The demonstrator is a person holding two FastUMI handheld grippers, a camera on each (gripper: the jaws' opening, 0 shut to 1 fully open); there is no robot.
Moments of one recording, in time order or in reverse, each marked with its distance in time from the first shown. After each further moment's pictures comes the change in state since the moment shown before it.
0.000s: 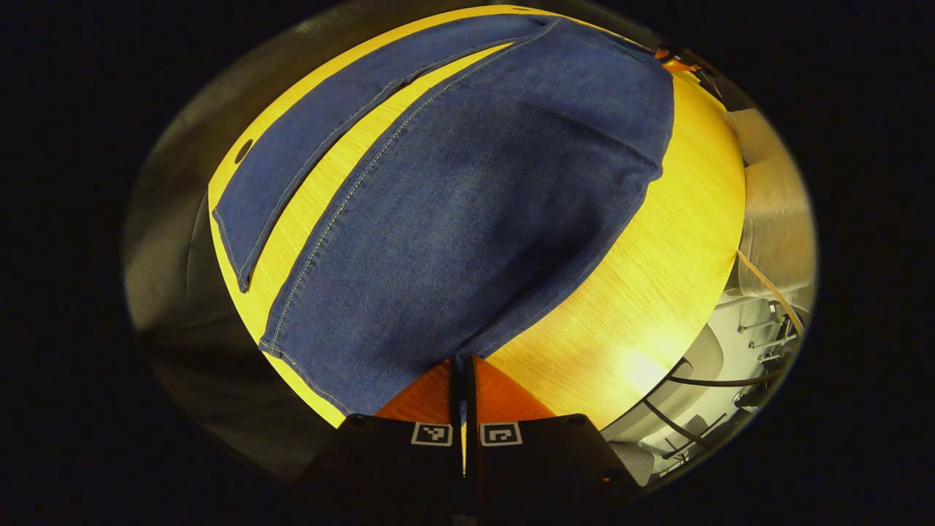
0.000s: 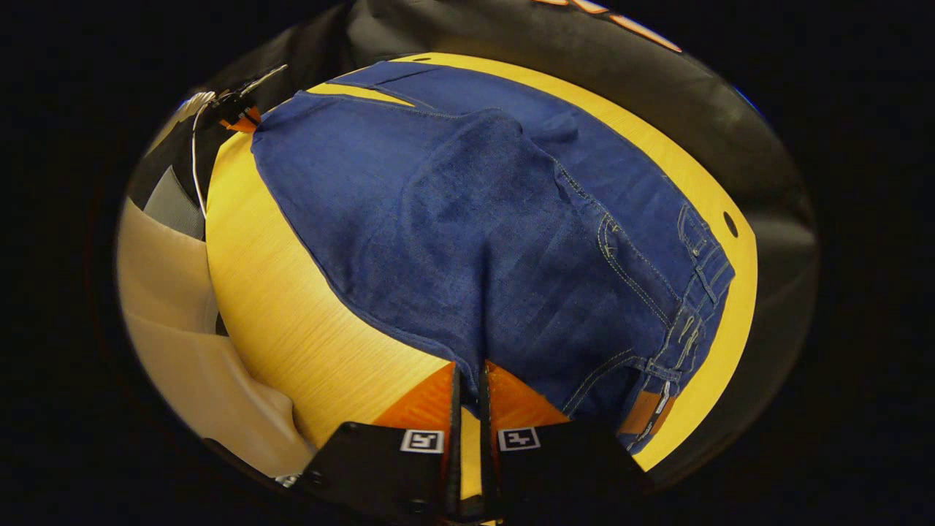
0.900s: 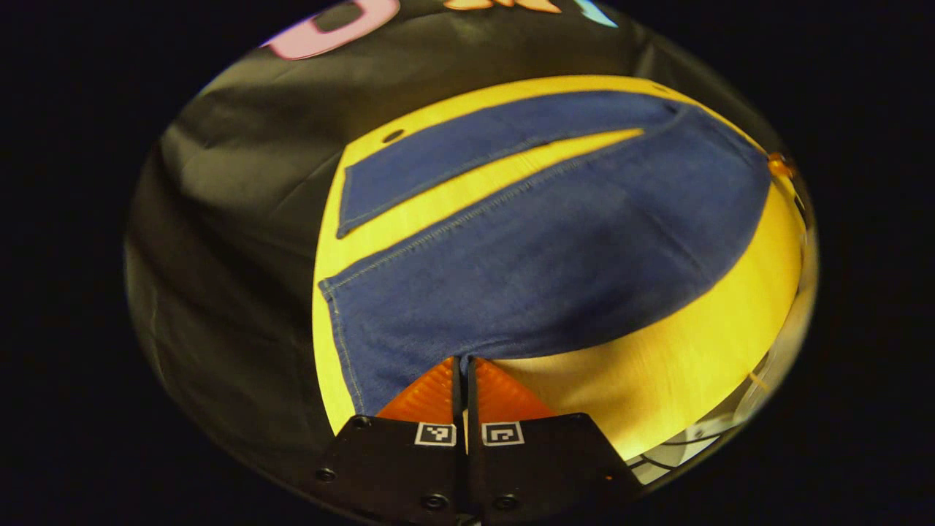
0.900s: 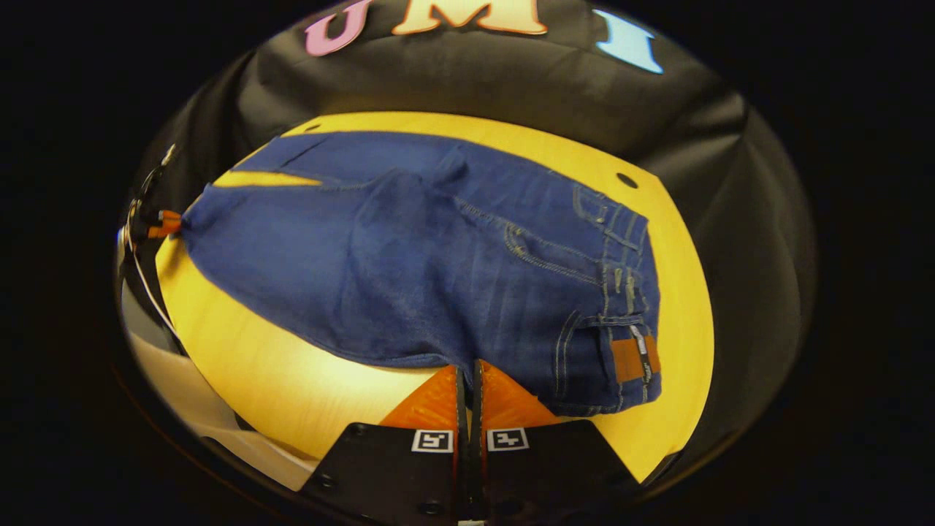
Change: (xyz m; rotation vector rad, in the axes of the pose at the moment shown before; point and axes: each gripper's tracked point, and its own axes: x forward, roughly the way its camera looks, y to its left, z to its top) left arm -0.034 0.023 0.034 -0.548 -0.356 0.340; right arm -0.043 -0.012 0.029 0.453 -0.235 -0.260
